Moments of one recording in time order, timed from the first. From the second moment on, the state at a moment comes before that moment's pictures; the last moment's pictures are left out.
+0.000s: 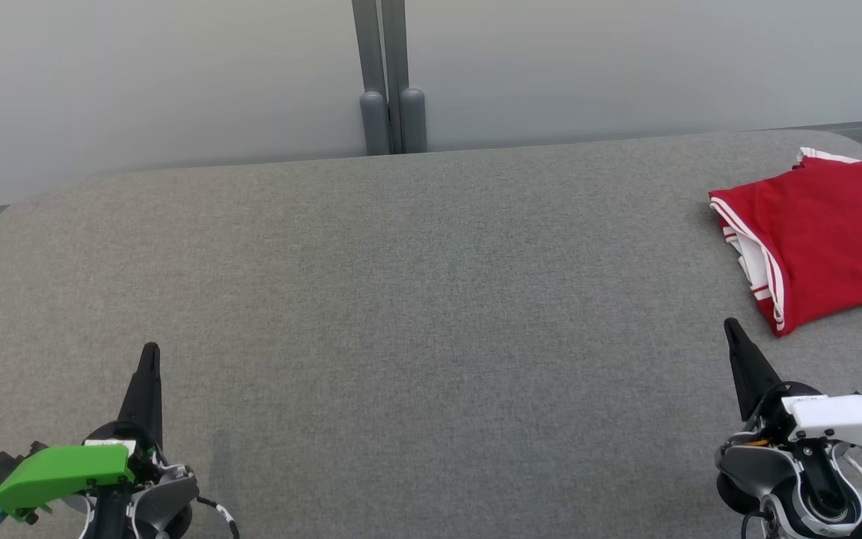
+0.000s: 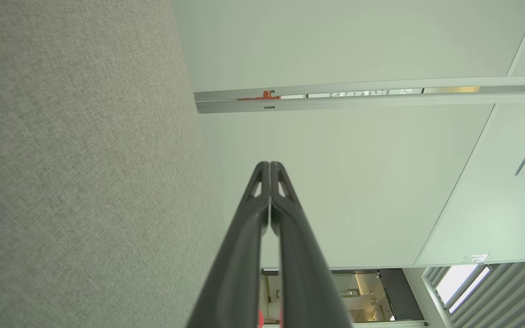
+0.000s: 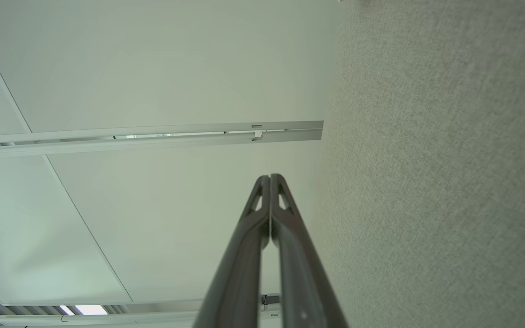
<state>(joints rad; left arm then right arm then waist) -0.10 0.05 0.11 0.25 -1.61 -0.13 0.11 -0.11 -0.05 -0.12 0.25 1.61 0.13 0.11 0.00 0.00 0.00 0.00</state>
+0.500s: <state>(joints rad) -0.10 0.05 0.11 0.25 -1.61 -0.13 0.11 -0.11 -0.05 -0.12 0.25 1.61 0.13 0.11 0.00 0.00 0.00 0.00</state>
